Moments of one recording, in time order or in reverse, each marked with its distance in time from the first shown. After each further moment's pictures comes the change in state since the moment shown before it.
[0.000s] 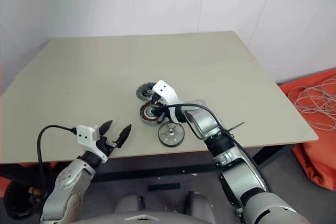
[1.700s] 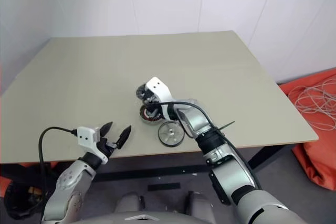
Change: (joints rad) left arm 0.001 -0.005 -0.001 0.035 0.000 -0.023 -0.004; right arm -0.033 0.098 -0.026 0.091 -0.033 -0.047 -0.063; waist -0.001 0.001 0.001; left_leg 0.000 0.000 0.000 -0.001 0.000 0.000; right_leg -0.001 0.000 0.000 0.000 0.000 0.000
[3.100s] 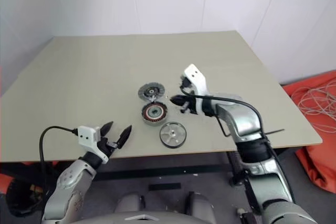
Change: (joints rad) left arm -0.005 0.005 -0.005 -0.003 -0.002 0.010 0.001; right arm 0.205 -0.392 -0.221 -0.468 0.240 0.274 0.124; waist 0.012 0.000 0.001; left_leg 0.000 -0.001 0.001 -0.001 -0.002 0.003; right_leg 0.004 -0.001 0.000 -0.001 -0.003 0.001
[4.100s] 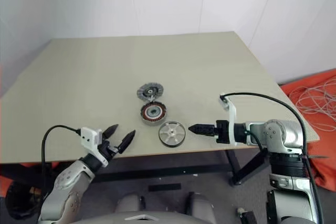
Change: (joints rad) left arm 0.023 0.050 -0.011 -0.019 -0.048 0.052 -0.139; right arm 0.100 0.003 -0.342 0.110 0.420 0.674 -0.038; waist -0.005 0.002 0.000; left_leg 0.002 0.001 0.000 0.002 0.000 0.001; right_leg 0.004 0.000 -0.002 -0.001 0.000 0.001
